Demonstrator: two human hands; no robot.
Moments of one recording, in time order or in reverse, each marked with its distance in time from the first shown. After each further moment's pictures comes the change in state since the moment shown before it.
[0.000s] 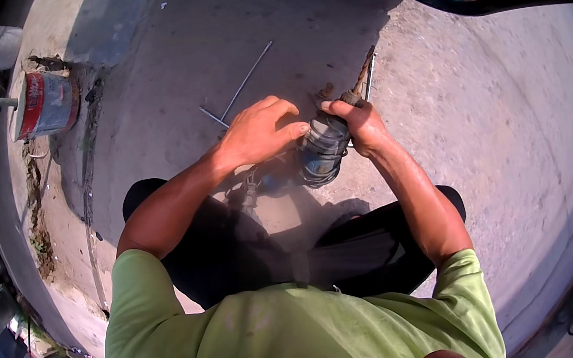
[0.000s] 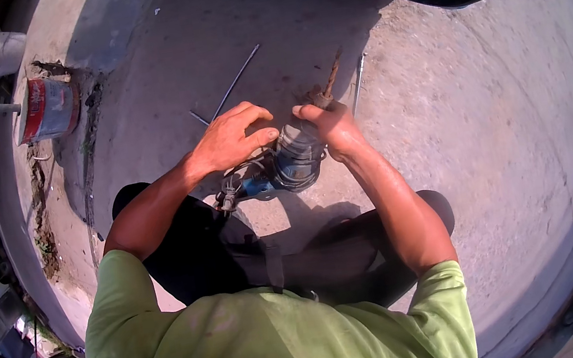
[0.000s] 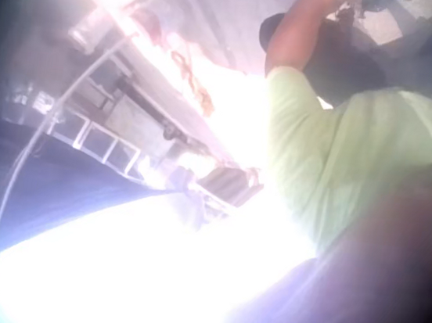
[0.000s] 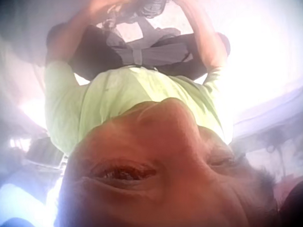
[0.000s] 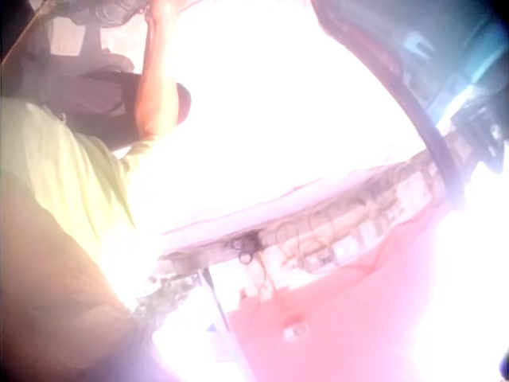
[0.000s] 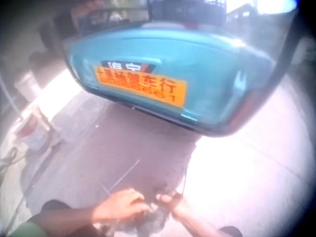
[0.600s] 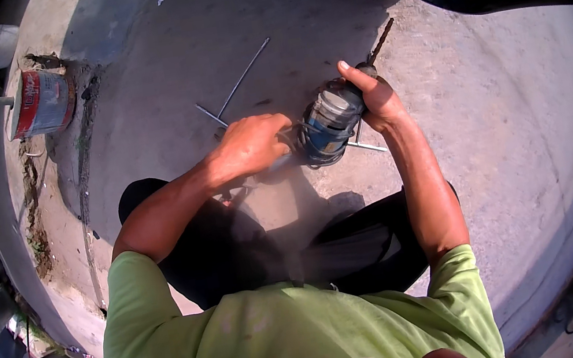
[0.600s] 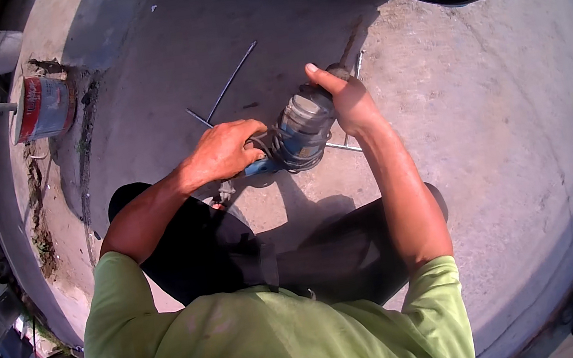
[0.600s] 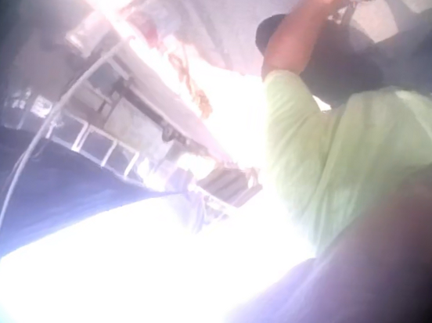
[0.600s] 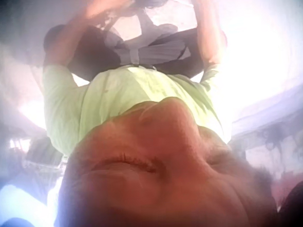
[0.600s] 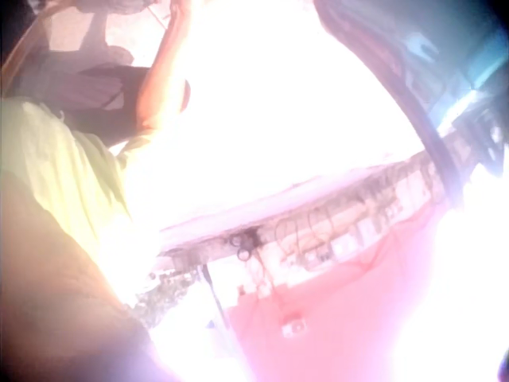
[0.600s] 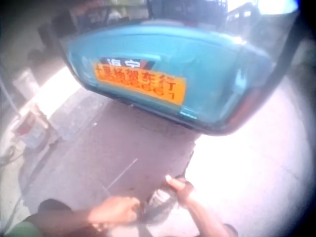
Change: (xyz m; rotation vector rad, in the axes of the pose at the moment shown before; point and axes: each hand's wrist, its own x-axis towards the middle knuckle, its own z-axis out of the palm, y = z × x) left_hand -0.010 0.000 0.008 0.128 -0.095 -0.074; right_hand 0.028 -0.041 -0.017 0.003 0.004 -0.024
